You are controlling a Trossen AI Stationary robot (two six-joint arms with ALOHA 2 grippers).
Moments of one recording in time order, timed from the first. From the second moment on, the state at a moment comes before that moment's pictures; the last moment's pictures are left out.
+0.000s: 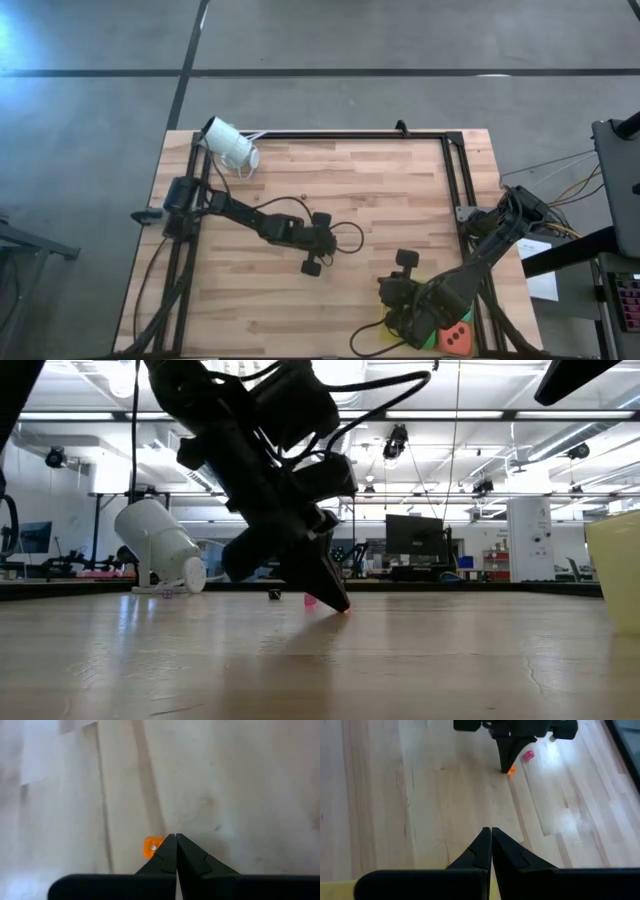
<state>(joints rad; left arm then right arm) -0.13 2.00 1.09 -0.02 -0.12 0.19 0.80 1.74 1.38 -1.03 0.70 0.89</state>
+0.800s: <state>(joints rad) -0.44 1.46 1.00 -0.34 -0.50 0.12 0.54 1.71 1.37 -0.88 0.53 0.63</state>
